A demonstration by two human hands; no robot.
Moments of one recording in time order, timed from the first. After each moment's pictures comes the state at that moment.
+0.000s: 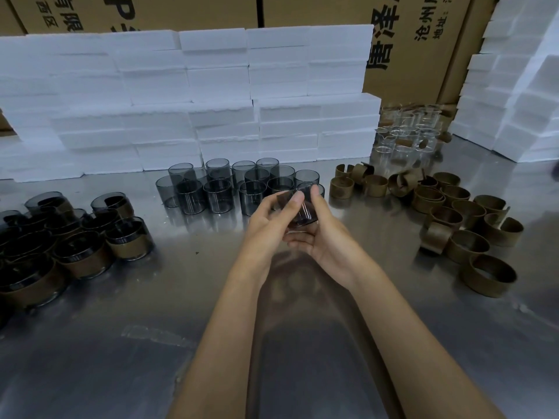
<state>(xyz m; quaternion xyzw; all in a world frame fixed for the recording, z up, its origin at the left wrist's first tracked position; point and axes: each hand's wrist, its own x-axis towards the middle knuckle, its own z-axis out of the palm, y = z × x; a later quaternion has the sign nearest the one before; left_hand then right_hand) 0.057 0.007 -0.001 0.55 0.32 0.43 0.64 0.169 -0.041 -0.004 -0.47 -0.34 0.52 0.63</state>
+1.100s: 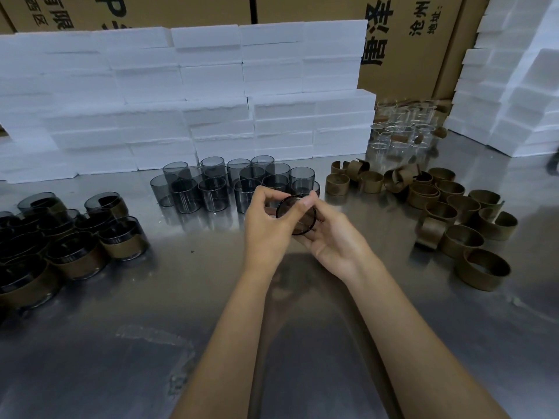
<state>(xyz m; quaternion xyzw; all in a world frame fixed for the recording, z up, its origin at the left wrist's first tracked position) 0.070 -0.003 -0.002 0.61 0.35 0.53 0.47 0.178 -0.043 -0.001 -0.40 -0.20 0.57 0.69</state>
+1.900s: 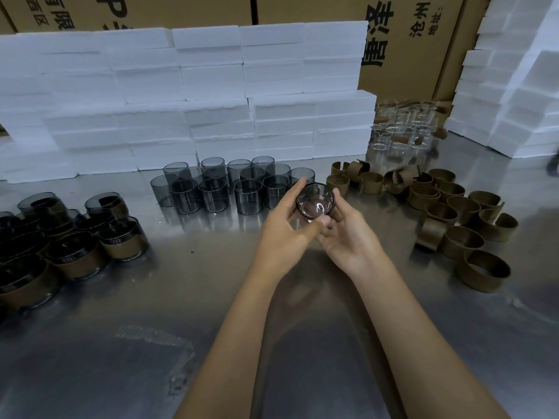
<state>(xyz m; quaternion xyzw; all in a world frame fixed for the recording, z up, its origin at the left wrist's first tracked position) 0.079 -0.009 -0.005 0.67 0.27 0.43 0.54 0.198 -0.041 -0.005 -0.36 -0.12 0.56 0.74</state>
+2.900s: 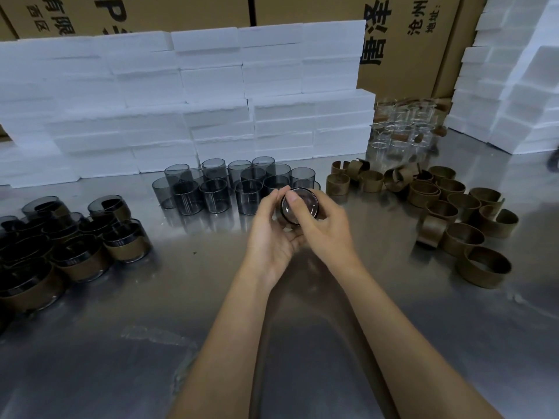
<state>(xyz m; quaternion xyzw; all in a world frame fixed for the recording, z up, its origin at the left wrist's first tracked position) 0.068 0.005 -0.005 0.39 0.22 0.40 0.80 0.166 -0.037 -0.014 -0.59 -0.44 0.18 0.65</state>
